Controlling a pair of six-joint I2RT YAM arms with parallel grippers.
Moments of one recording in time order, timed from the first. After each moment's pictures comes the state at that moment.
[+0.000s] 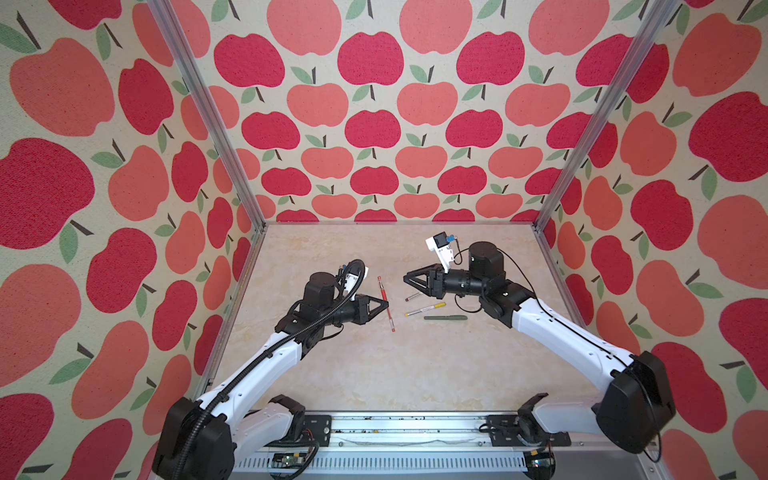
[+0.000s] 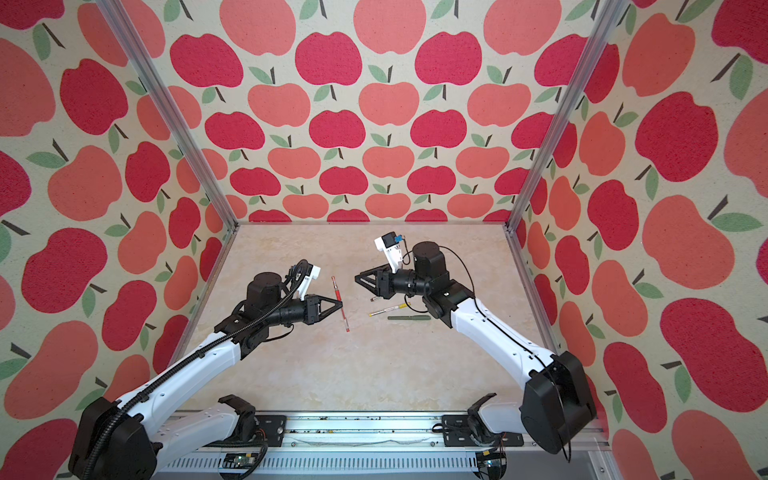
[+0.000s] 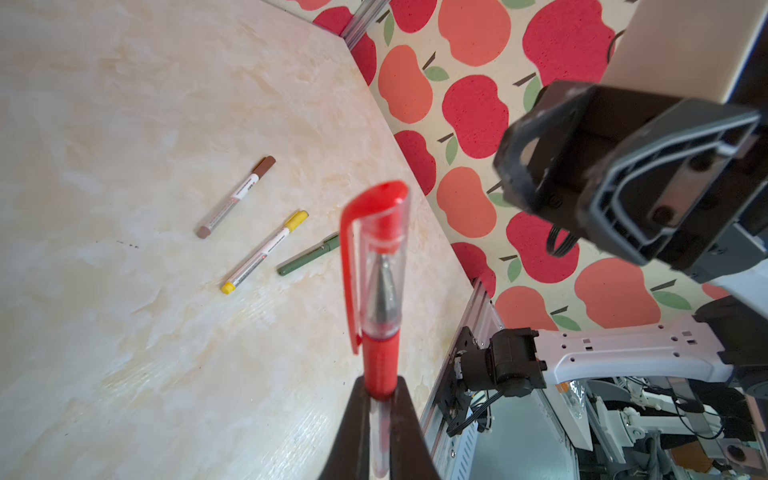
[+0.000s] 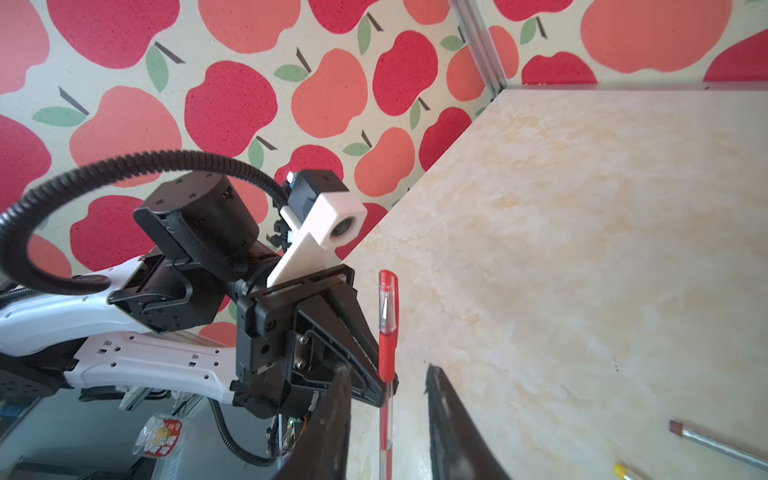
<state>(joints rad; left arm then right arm) -0.46 1.10 0.70 -0.09 0.70 -0.50 0.63 1.30 1.01 0.02 -0.69 0.45</state>
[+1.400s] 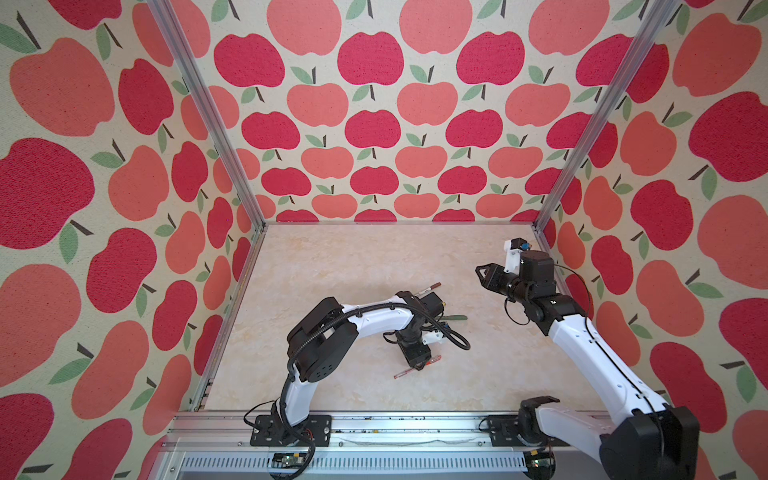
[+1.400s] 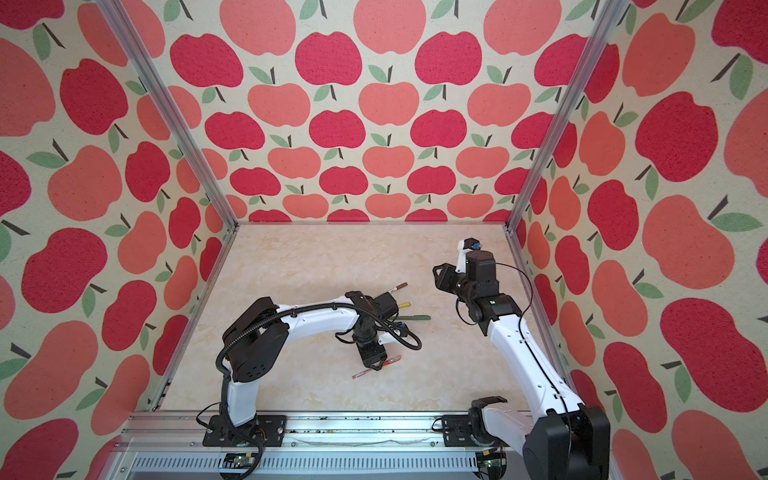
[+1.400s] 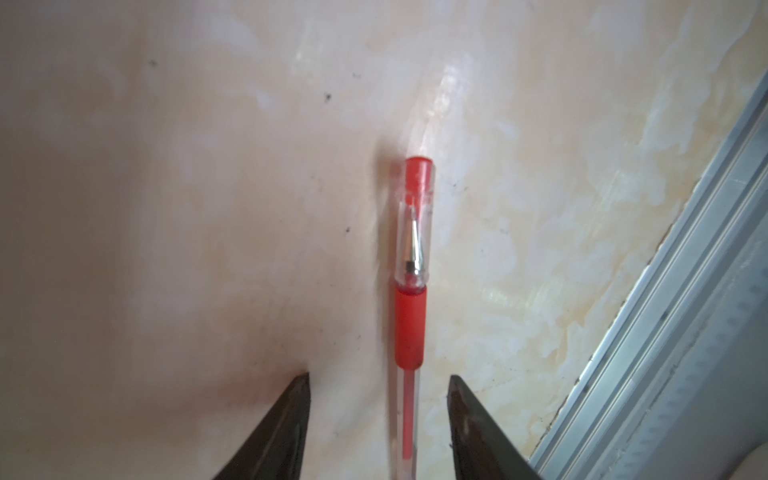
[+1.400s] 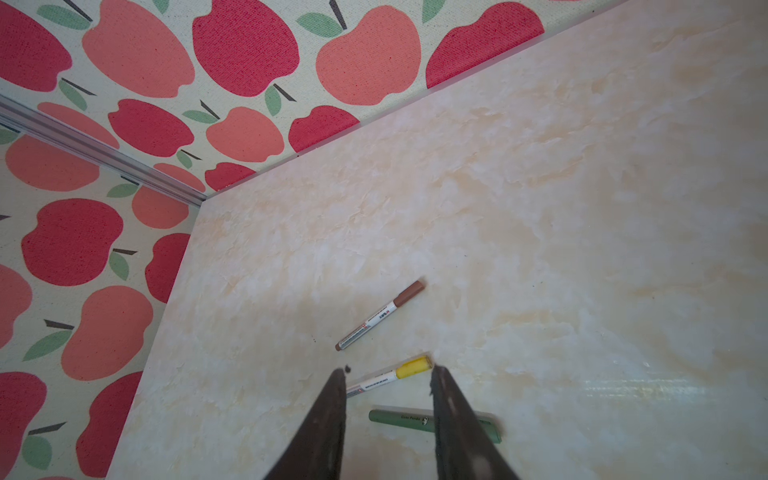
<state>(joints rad) -0.97 1.98 1.40 -0.91 0.29 0.25 0.26 1.12 0.89 -0.31 -0.21 0.50</state>
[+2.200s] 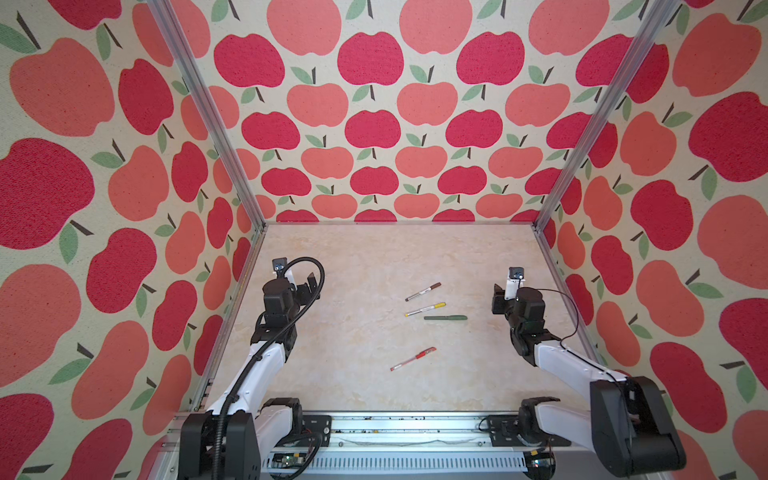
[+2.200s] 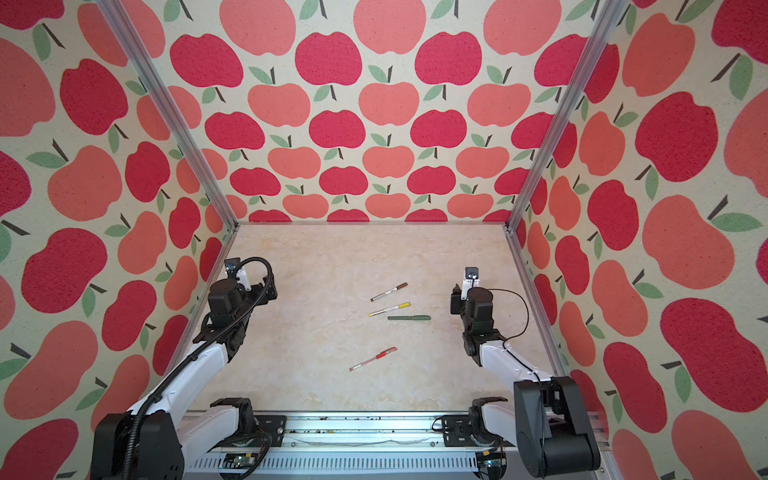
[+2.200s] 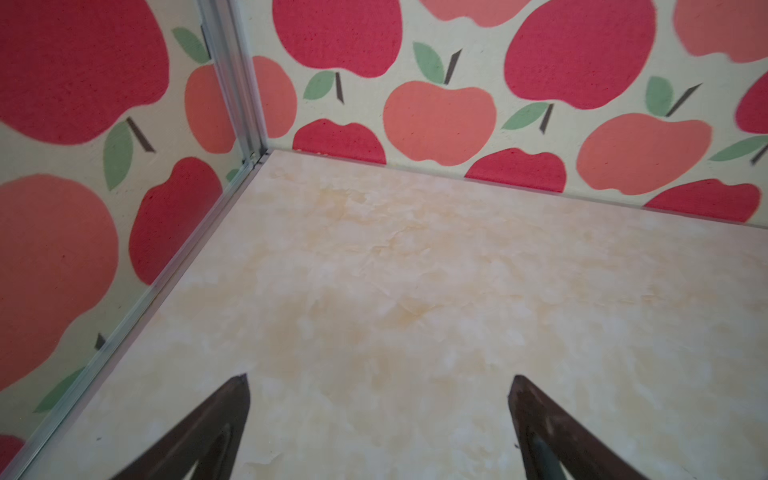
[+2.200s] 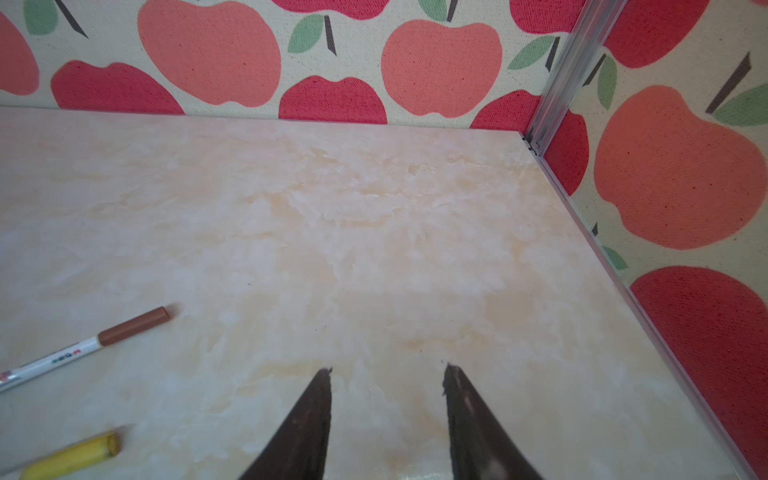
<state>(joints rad) 0.01 1.10 0.45 0.26 -0.14 -0.11 0.20 1.23 0.35 0.49 0.18 -0.04</state>
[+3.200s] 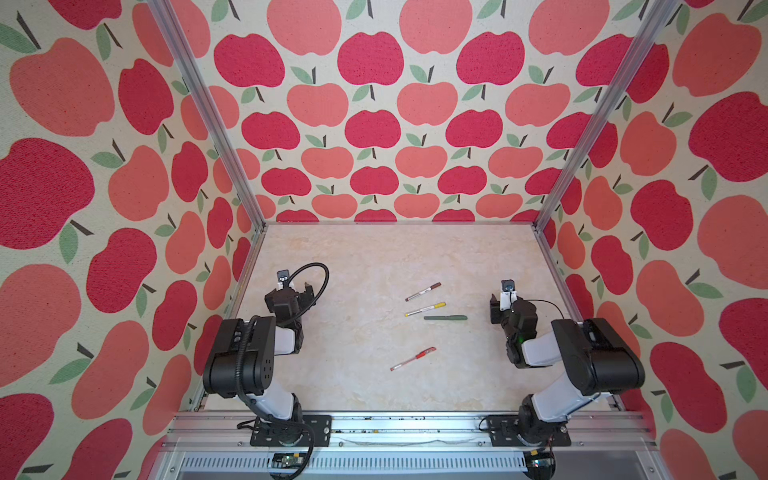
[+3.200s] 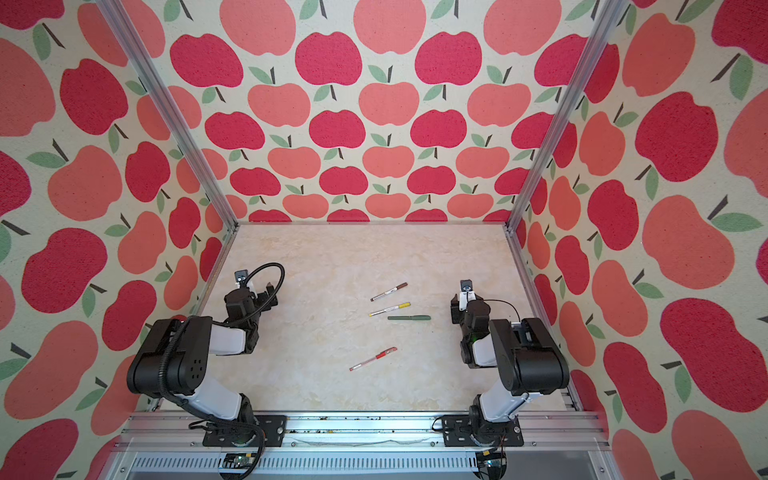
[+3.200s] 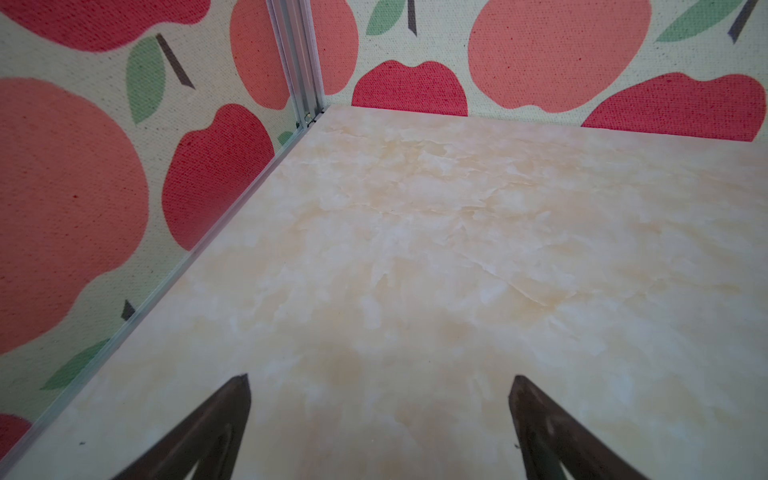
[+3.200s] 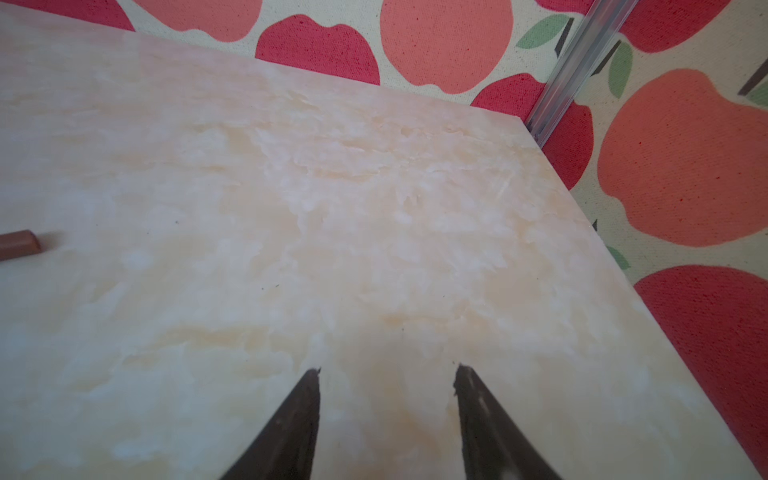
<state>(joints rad) 0.06 1.61 0.38 0.87 -0.21 -0.02 0.13 1.61 0.28 1.01 0.14 -0.17</state>
